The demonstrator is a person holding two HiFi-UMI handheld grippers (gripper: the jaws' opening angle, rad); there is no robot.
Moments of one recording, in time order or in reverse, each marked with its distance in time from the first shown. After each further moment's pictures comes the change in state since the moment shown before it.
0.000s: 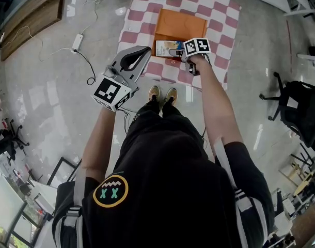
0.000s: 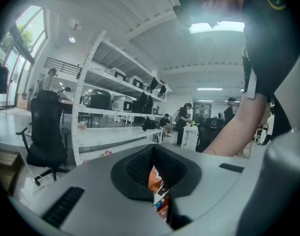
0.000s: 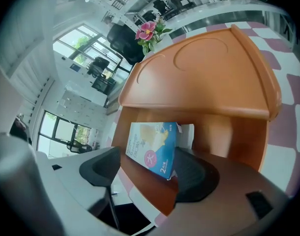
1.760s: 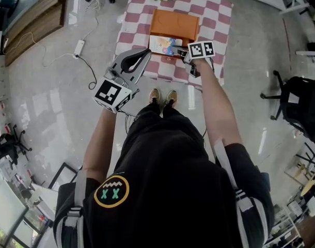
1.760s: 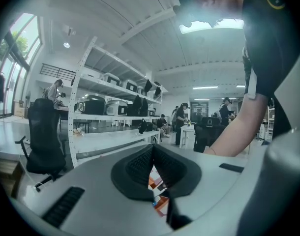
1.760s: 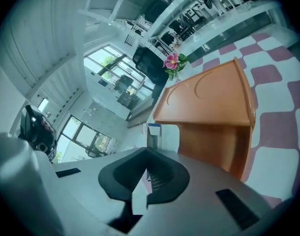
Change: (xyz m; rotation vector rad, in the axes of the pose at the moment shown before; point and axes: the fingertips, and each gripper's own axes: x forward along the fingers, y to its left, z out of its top) left arm -0.009 -0.048 0.019 0.053 -0.019 -0.015; right arm -0.059 0.055 0.003 -0.098 -0.212 0.249
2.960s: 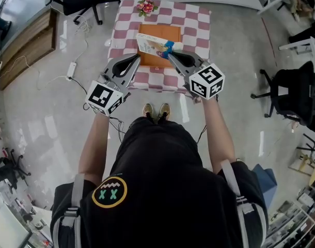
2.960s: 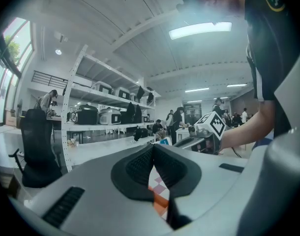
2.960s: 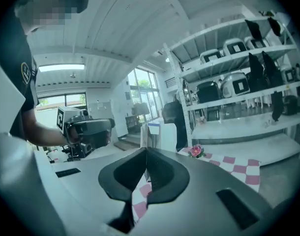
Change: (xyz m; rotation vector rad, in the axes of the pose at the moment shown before) left arm -0.008 -0.013 0.033 0.075 -0.061 -0.063; right arm -0.160 0.207 0.045 -0.694 -0.447 -0.161
